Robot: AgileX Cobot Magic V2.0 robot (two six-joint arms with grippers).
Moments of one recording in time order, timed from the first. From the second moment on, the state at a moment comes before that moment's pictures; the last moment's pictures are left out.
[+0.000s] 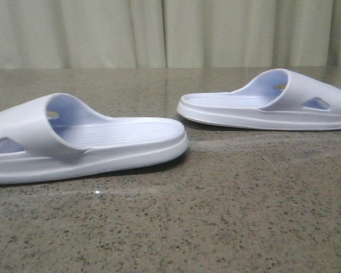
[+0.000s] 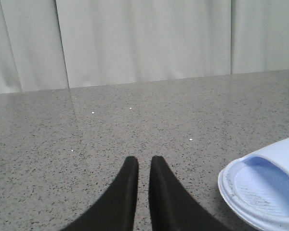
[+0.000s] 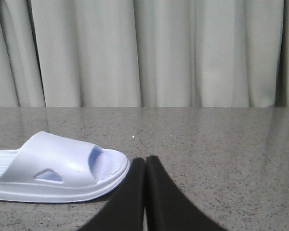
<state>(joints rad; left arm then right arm) -0.14 0.00 0.00 -0.08 0.08 0.13 0.00 -0.01 0.01 -0.06 -0.04 0.03</state>
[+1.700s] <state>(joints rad) -0.14 0.46 -0.41 -0.65 0.40 0.13 0.00 0.27 -0.46 0.12 0.34 0.04</state>
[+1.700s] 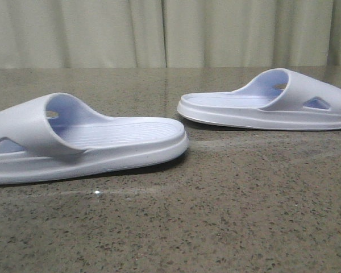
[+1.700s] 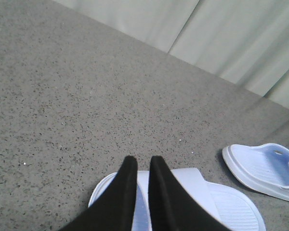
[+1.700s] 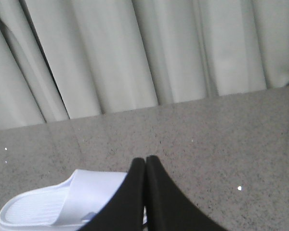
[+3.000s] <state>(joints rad) -0.14 0.72 -0.43 -0.77 0.32 0.05 0.00 0.42 -0.49 0.13 0.32 0.04</state>
